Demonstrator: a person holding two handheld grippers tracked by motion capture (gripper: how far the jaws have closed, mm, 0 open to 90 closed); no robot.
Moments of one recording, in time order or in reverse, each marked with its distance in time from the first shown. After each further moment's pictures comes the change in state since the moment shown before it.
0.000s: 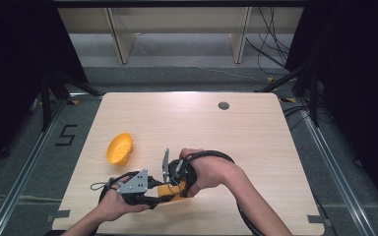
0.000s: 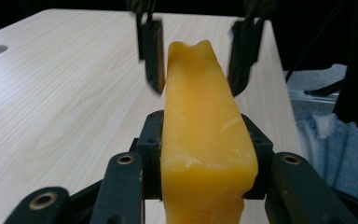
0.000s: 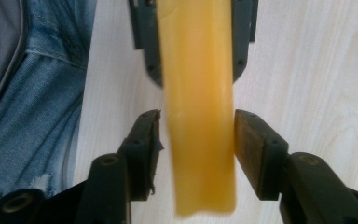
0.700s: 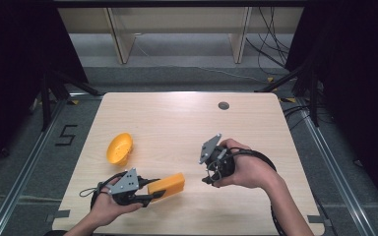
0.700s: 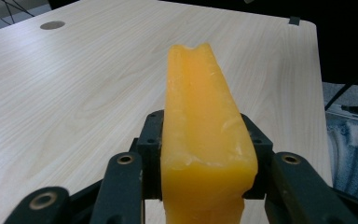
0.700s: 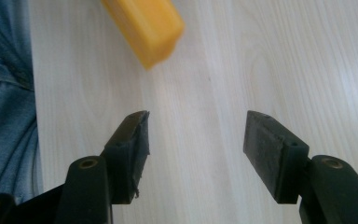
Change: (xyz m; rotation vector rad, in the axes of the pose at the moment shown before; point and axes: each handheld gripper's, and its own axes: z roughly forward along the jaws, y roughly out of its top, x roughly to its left) left arm 0.000 -0.010 -0.023 0.006 0.155 -0.083; right arm 0.001 -0.090 -0.029 -0.270 -0.170 0.262
